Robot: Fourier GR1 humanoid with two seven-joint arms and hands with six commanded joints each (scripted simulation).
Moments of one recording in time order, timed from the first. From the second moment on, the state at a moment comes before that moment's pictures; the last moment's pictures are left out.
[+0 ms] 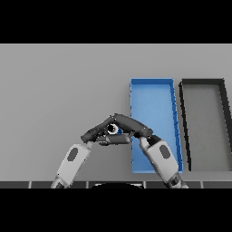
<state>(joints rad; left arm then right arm) -0.25 0.00 -0.38 -1.52 -0.13 -0.46 -0.08 -0.43 0.01 0.36 -1.82 -0.10 0.50 0.39</state>
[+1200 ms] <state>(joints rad) -0.23 0.00 -0.37 -1.51 -0.12 -0.44 0.10 -0.85 0.00 0.01 -1.80 -0.44 0.31 0.59</state>
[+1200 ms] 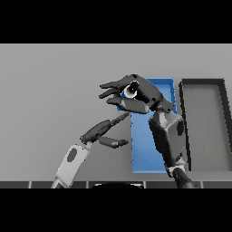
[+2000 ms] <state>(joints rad) -0.20 0.03 -0.36 -1.55 -0.12 -0.43 0.07 -0.68 -0.15 -0.23 -1.63 -0.14 0.28 0.61</state>
